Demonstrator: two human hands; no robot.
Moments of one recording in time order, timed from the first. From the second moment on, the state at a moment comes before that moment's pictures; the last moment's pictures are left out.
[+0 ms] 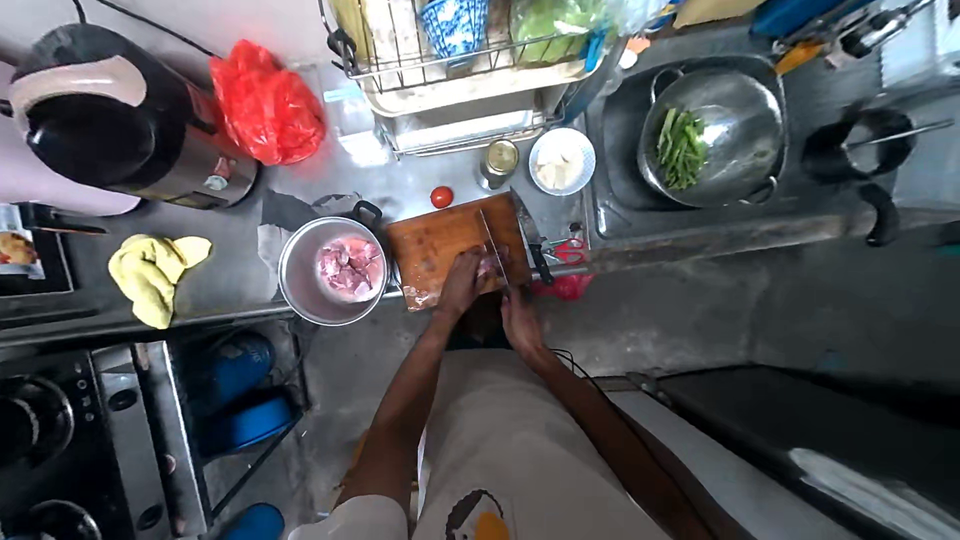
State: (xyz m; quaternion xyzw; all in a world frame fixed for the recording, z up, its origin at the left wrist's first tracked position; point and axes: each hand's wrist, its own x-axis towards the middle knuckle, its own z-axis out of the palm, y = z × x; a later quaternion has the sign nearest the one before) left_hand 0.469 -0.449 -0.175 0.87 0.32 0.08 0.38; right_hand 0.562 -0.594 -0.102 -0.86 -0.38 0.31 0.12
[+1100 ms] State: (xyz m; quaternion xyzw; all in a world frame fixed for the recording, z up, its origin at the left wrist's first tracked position) left_hand 0.469 -0.475 -0.200 0.86 0.37 0.13 0.32; right_hand 0.606 -0.543 -0.131 -0.83 -0.42 0.35 0.07
